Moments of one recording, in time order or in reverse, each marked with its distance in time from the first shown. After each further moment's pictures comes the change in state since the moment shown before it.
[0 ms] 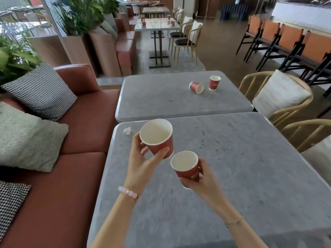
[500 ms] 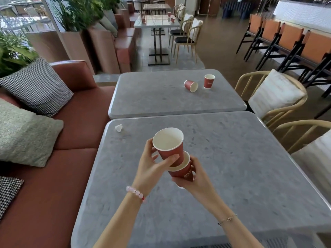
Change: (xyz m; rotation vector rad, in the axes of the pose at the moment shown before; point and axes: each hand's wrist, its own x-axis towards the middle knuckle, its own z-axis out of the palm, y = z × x) left_hand -0.020 -0.017 0.061 0.099 -0.080 -0.121; right_hand -0.004 0.005 -0.036 0.044 -0.081 -0.056
